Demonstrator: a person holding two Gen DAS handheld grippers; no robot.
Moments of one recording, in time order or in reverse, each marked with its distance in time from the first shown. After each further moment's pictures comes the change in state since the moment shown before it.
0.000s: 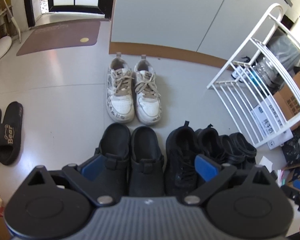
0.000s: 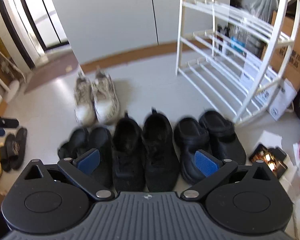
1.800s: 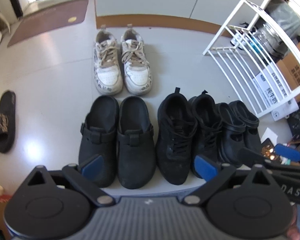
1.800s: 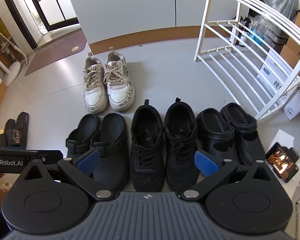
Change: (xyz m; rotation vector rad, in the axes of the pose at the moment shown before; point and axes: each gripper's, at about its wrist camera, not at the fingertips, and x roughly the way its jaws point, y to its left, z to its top) left arm 0.028 -0.048 -0.016 0.102 0.154 0.066; right arm 0.043 0.075 0.023 -0.053 0.089 -0.007
